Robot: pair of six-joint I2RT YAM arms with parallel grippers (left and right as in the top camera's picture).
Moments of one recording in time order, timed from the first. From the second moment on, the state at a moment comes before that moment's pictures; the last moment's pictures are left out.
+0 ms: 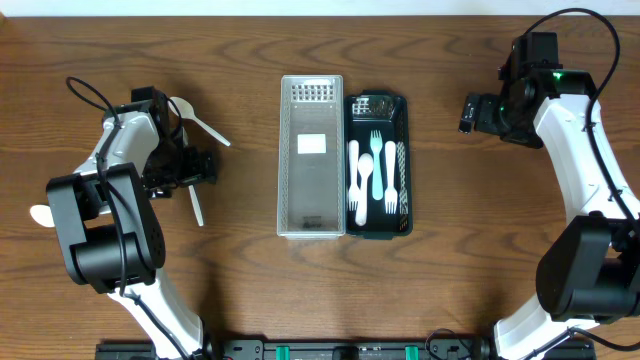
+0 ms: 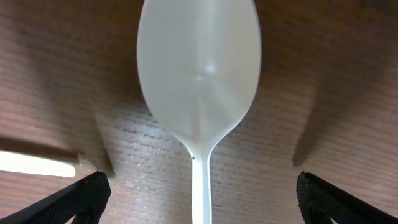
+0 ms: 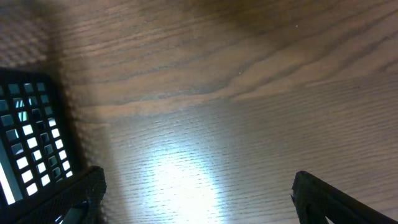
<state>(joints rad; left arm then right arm) 0.20 2.01 1.33 -0.97 0.06 -0.09 -0.04 1.81 1.52 -0.99 0.00 0.23</state>
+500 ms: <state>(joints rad) 0.20 2.01 1.30 -0.96 0.04 -0.09 -0.04 1.81 1.52 -0.99 0.00 0.23</state>
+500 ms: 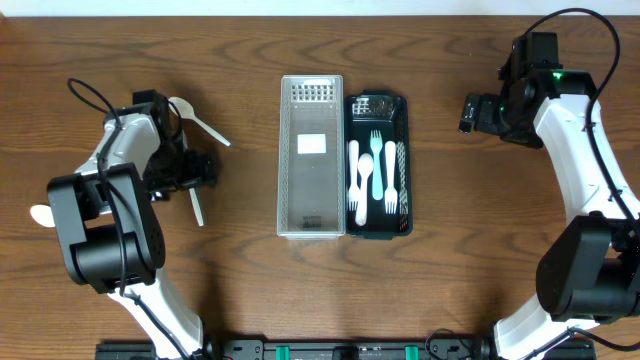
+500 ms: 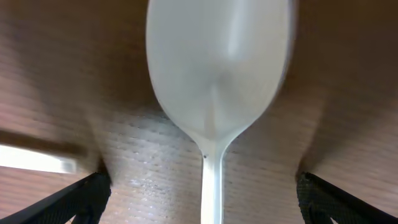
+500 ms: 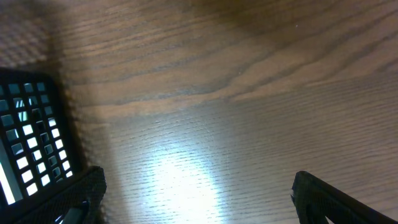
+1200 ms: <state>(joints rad) 0.20 2.00 1.29 -0.96 0.03 -0.11 -0.04 1.81 1.52 -1.01 0.00 0.23</state>
